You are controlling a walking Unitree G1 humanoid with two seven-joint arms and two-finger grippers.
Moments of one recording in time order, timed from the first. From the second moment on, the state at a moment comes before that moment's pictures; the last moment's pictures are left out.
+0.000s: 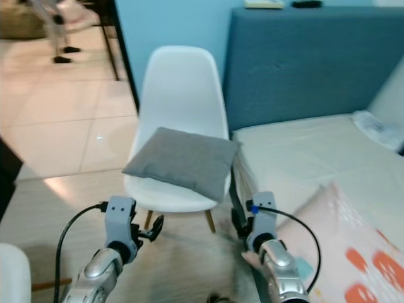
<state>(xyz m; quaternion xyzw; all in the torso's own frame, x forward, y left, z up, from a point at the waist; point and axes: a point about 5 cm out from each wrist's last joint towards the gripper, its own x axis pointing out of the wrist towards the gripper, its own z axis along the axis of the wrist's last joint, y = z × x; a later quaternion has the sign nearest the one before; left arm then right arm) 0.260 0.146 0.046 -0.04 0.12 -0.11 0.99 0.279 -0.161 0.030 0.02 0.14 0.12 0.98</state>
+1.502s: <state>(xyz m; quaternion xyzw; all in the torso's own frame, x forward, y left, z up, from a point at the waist) 0.264 0.150 0.048 -0.05 0.11 -0.10 0.99 0.281 -0.164 0.032 0.02 0.14 0.11 0.98</state>
